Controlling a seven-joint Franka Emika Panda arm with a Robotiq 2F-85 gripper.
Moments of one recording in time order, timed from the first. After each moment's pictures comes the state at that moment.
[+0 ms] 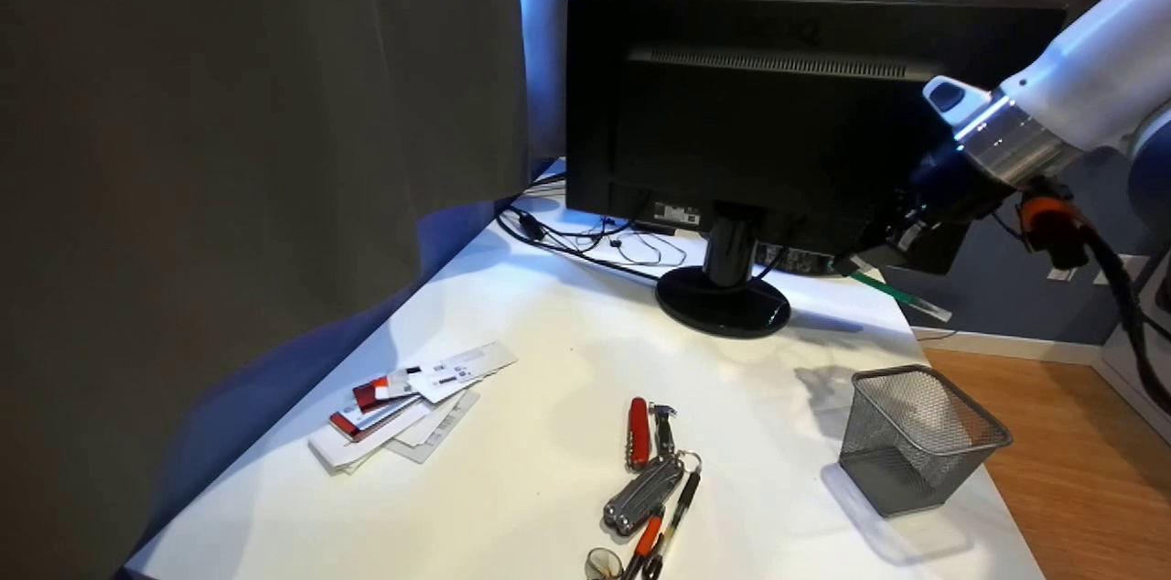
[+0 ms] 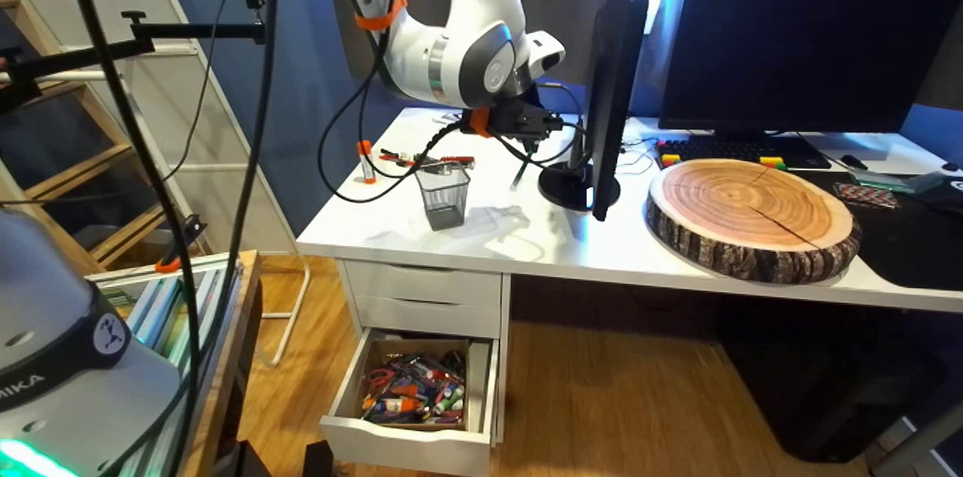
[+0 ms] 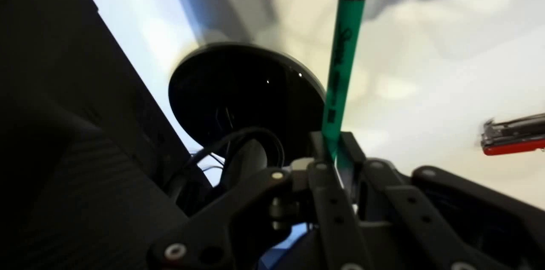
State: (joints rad) arm 0.22 0.53 0.22 -2.12 -0.34 3.17 -0.19
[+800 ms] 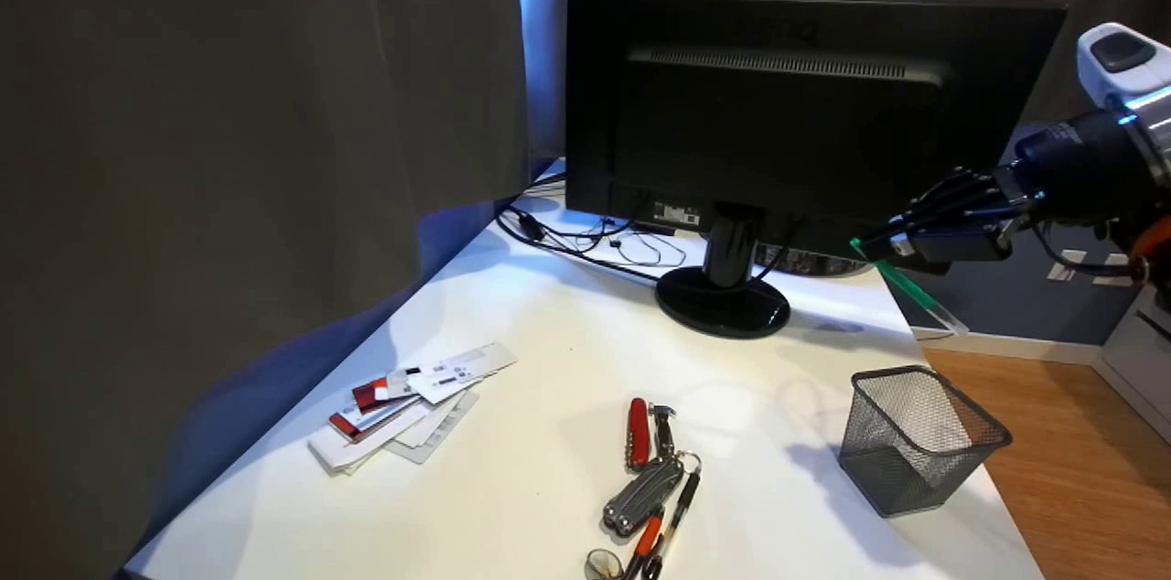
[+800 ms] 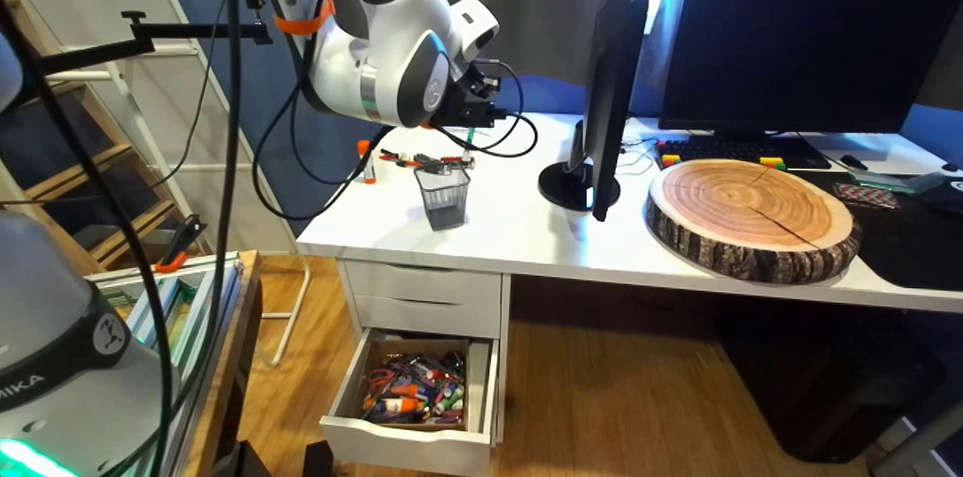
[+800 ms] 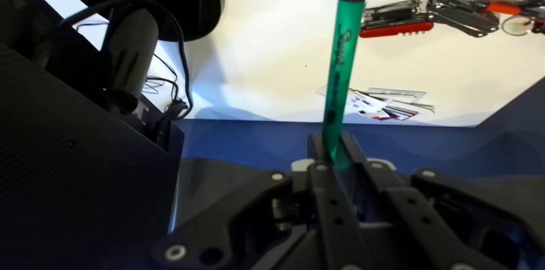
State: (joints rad) arm -0.04 0.44 0.51 -2.43 -0.51 3.65 -0.16
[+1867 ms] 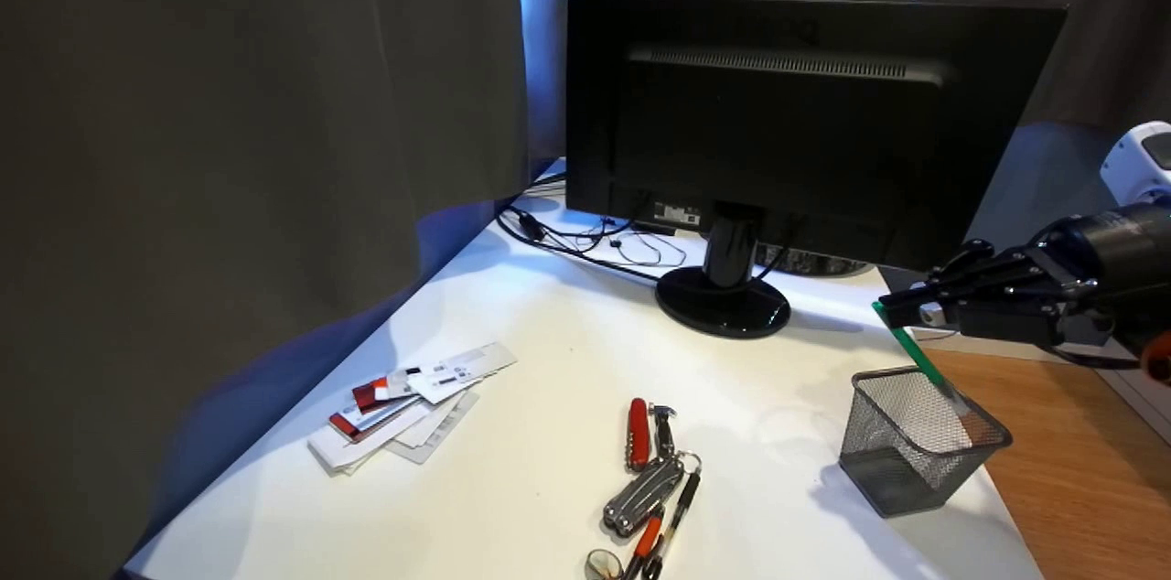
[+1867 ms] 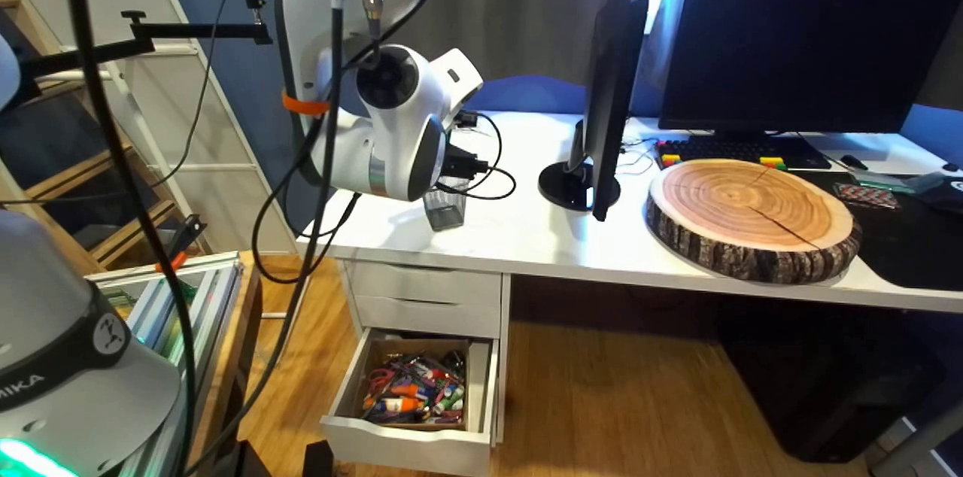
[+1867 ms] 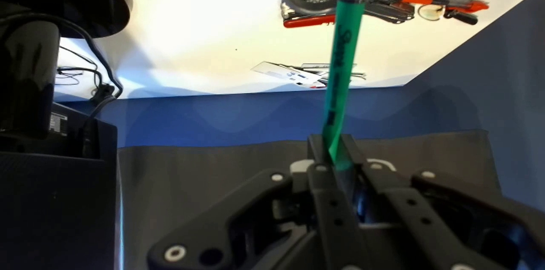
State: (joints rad) arm -0.01 0.65 0.38 -2.42 -0.82 3.97 -0.07
